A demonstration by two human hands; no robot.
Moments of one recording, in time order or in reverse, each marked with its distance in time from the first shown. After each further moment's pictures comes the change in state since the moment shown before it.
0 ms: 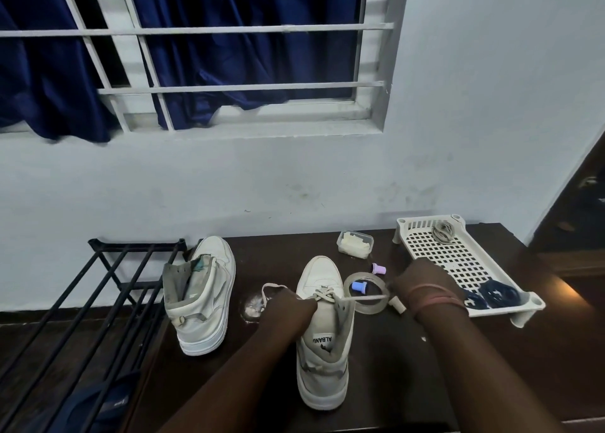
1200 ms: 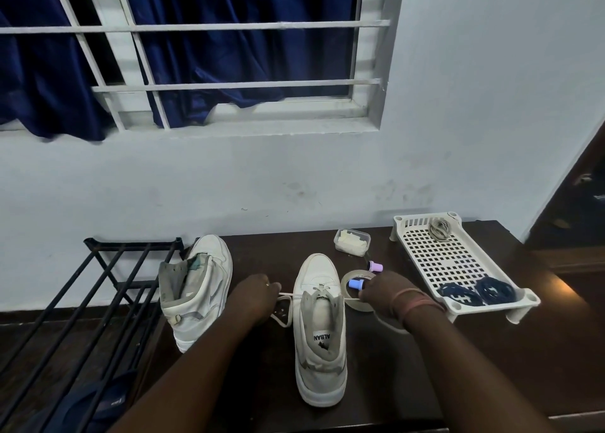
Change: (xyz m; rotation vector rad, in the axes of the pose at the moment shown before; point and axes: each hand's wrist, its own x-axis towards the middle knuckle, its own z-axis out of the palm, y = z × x) left_hand 0.015 -0.007 -0.050 0.364 0.084 0.082; right_hand 0.018 -0.006 0.045 -0.255 -0.381 -0.326
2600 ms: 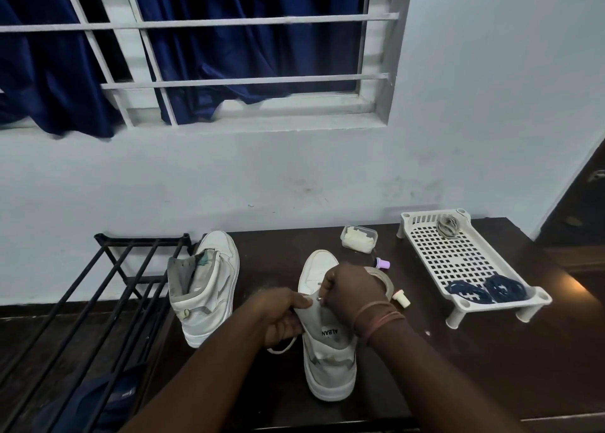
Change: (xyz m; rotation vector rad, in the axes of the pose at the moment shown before) left_hand -0.028 0.018 0.013 -1.152 -0.551 -0.382; right_hand -0.035 -0.070 0.022 0.139 0.296 -0.283
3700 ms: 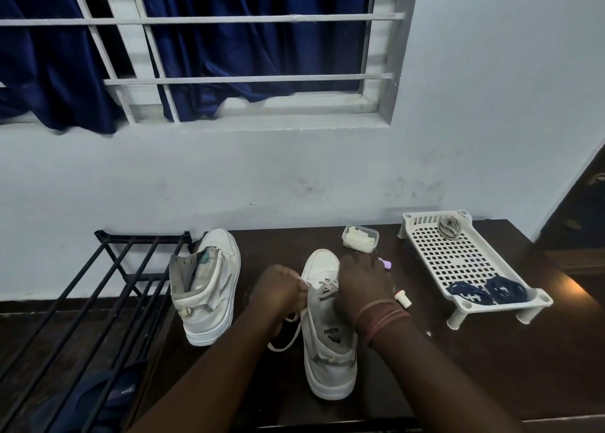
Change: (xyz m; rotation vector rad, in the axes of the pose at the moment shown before) left_hand -0.010 0.015 0.015 0.089 0.266 0.320; right_hand -0.008 -0.001 0.000 -0.336 0.238 0.034
